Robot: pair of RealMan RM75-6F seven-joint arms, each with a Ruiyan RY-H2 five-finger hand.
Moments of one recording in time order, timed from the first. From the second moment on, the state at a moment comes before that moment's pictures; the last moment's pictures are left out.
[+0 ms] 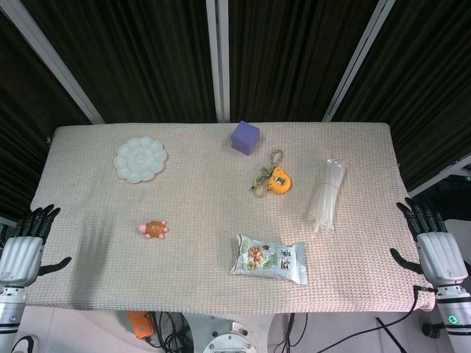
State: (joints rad) left arm -0.14 -1.20 -0.01 -1.46 1.49 1.49 -0.07; right arm 0.11 -1.05 0.06 -1.66 -1.53 1.44 0.03
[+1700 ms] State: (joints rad) left arm -0.51 -1.54 -0.08 -1.34 1.38 1.02 0.15; right arm 0.05 -1.04 0.05 -1.55 -1.53 1.50 0.16
